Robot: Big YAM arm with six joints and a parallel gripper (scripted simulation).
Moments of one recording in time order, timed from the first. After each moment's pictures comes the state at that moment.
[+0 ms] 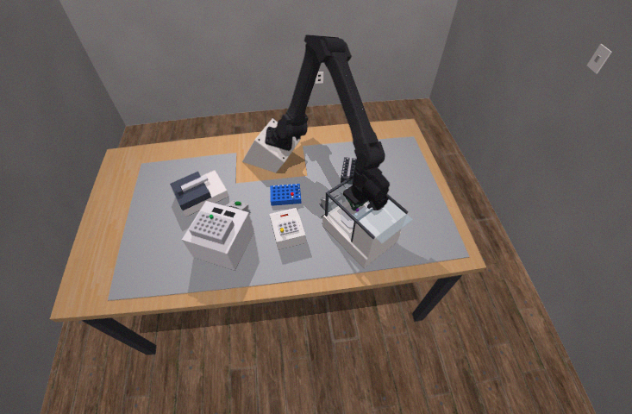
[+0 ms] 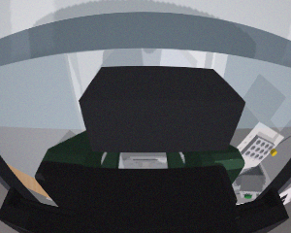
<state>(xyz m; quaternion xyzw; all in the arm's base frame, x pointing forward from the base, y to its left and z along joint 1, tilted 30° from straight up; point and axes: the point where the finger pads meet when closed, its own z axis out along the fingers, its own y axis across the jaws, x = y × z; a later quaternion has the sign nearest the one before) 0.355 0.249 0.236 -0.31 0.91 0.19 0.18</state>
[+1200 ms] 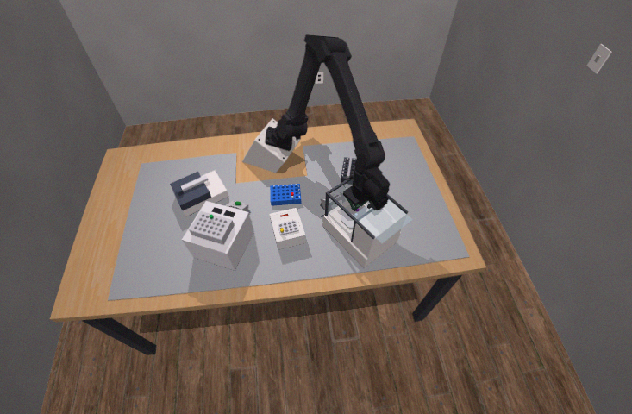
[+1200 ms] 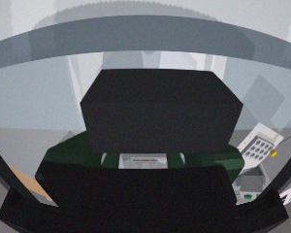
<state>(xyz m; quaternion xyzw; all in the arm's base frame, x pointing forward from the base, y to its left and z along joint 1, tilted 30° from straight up) 0.356 0.249 0.236 -0.31 0.91 0.19 0.18</state>
